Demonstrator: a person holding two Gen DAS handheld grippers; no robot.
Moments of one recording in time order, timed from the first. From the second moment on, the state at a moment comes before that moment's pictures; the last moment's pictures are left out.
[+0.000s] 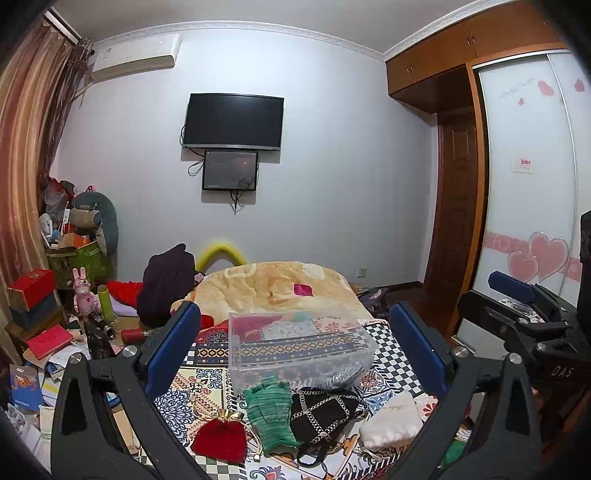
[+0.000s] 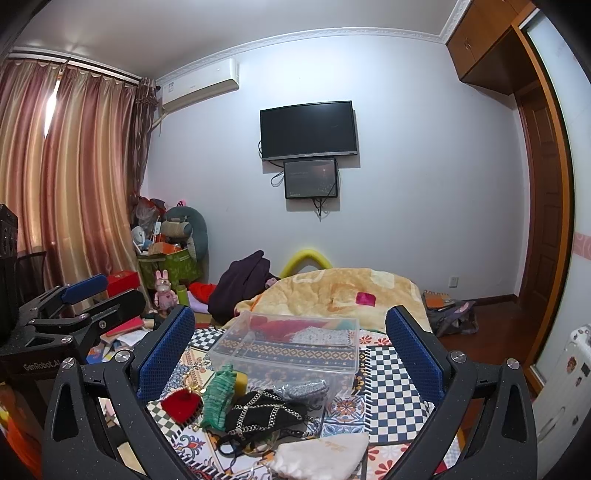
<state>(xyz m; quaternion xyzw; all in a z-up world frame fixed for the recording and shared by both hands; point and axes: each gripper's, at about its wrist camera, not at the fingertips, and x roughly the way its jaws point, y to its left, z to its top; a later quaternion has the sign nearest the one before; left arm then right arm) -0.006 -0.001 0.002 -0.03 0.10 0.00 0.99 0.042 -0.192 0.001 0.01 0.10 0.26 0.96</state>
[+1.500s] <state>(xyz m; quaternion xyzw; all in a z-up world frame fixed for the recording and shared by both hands) -0.008 -0.006 0.003 -0.03 0.10 0.00 0.99 0.039 -0.189 0.010 0.00 0.09 0.26 0.96</state>
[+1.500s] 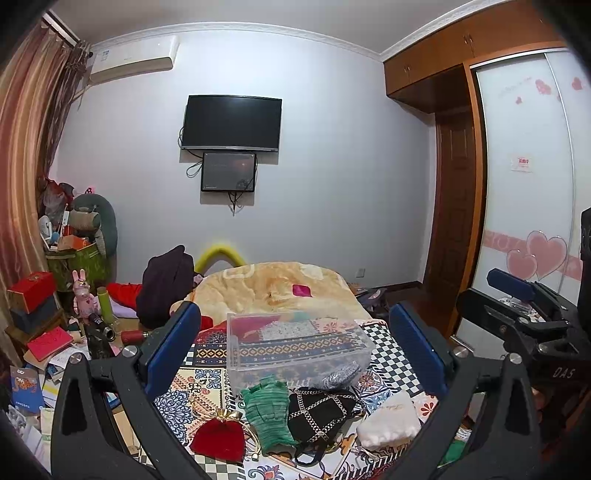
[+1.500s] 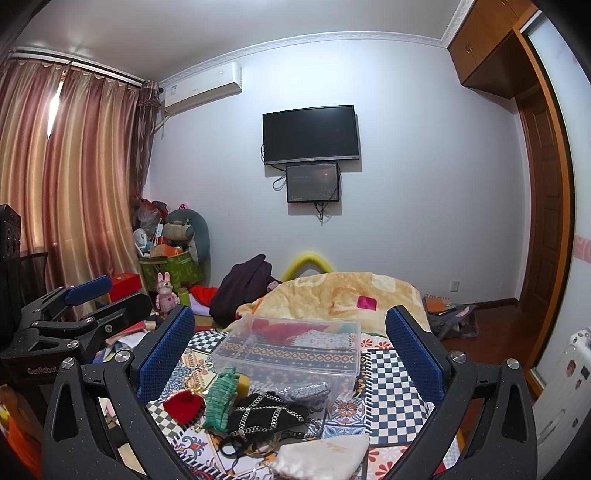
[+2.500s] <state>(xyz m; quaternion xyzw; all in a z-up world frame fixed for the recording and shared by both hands) 0.062 0.022 -0.123 -0.06 0.32 0.02 0.95 0.103 -0.210 -0.117 -0.02 0.31 0.21 0.93</state>
